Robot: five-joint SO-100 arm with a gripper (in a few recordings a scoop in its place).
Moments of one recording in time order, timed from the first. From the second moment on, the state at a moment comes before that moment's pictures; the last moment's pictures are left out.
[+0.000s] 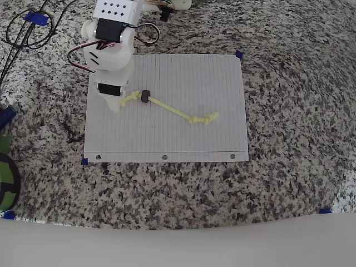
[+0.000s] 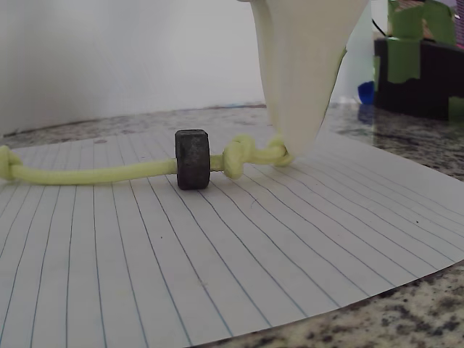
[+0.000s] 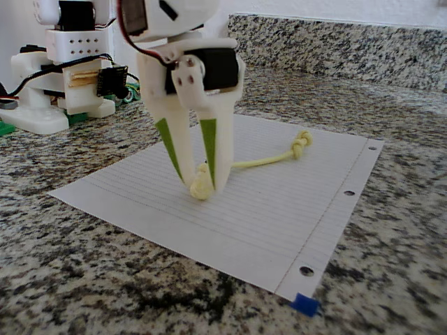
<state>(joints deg) 16.1 86.9 113.5 49.4 -83.3</state>
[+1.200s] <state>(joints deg) 16.6 87.5 113.4 52.5 -83.4</state>
